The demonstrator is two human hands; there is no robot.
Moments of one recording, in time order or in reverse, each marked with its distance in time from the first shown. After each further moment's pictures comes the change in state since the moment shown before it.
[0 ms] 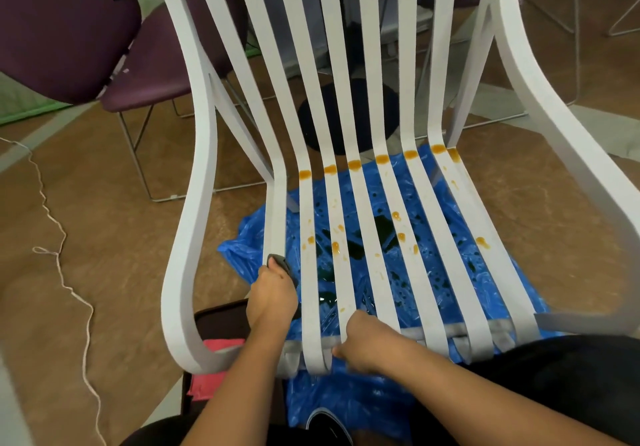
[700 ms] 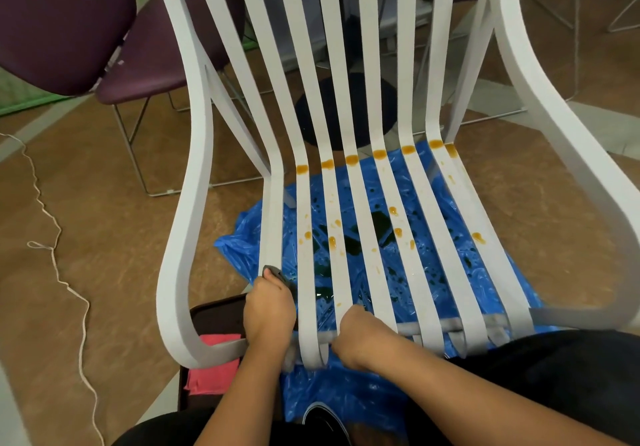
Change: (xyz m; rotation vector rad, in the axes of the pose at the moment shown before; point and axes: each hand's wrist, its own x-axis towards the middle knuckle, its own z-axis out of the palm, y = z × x) left_hand -0.018 -0.018 0.013 -0.079 0.086 -0.029; right_hand -0.001 -0.004 0.004 0.000 0.048 0.048
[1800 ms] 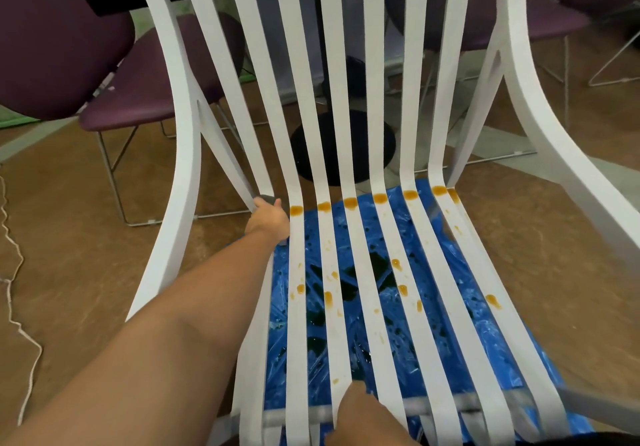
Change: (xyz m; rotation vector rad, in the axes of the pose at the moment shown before) left_hand 0.208 0.155 0.025 0.006 -0.164 0.107; right_hand 0.019 0.000 -0.006 0.165 0.032 0.034
